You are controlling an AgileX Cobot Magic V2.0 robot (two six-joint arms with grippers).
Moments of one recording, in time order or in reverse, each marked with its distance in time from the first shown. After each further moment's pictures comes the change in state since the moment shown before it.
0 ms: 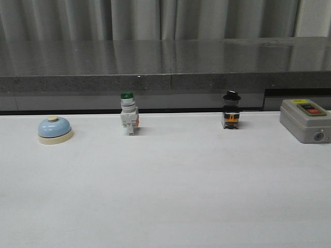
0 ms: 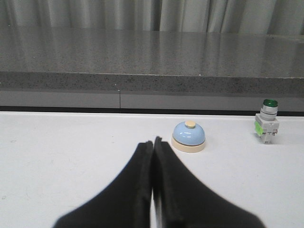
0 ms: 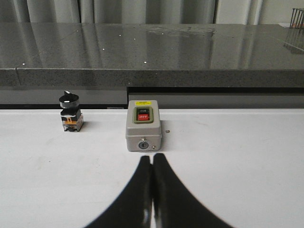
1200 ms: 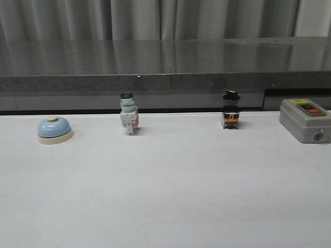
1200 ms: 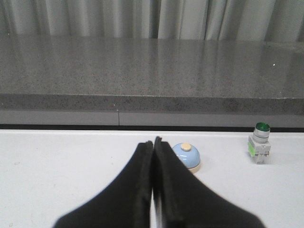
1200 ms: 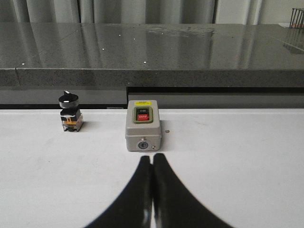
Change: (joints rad) left arm 0.000 0.214 -0.272 0.000 0.109 0.000; right arm 0.000 0.000 0.000 0.000 0.000 0.000
